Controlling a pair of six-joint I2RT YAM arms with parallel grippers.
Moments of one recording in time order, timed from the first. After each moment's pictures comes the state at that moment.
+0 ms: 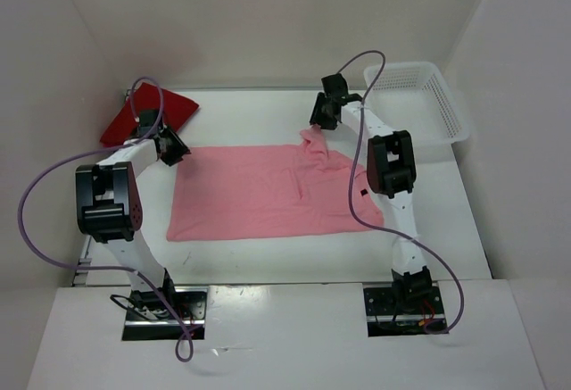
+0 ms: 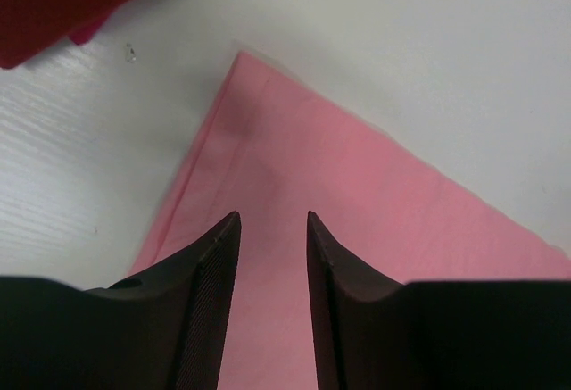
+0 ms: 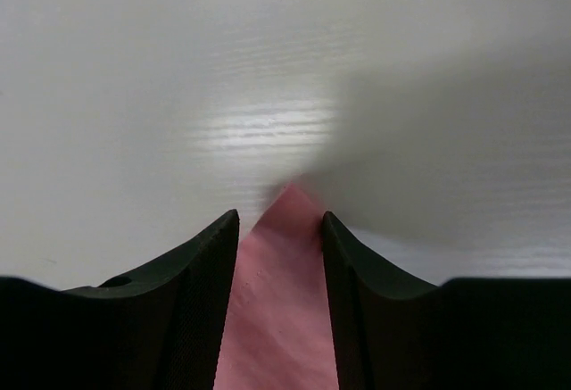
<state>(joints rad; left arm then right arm) 0.14 1.81 1.16 -0.25 0.08 -0.60 0.27 2.45 2.07 -0.50 0.01 0.54</state>
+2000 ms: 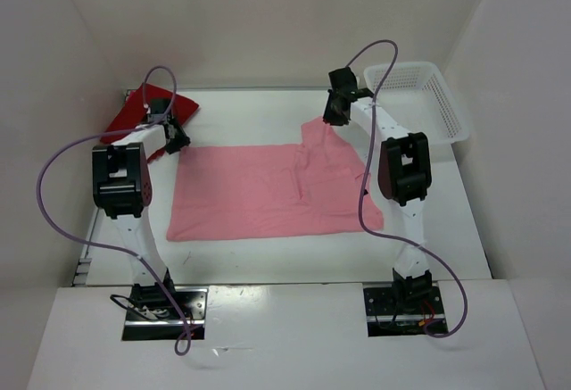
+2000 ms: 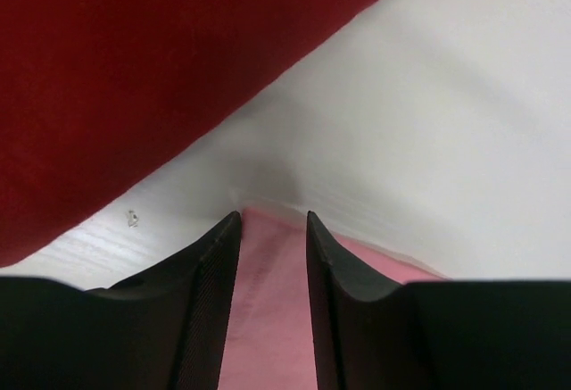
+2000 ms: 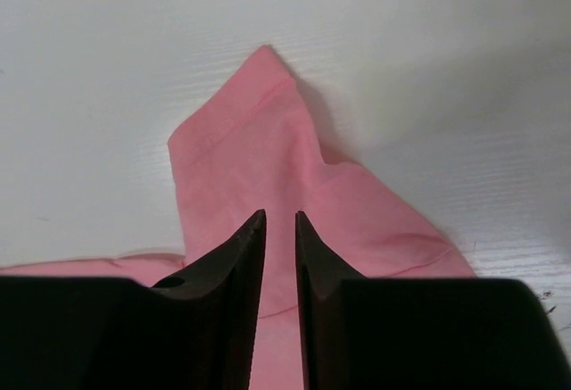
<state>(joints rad) 0.12 2.06 1.43 -0.27 -0.07 -0.48 0.27 2.27 1.96 -0.57 0.12 0.49</state>
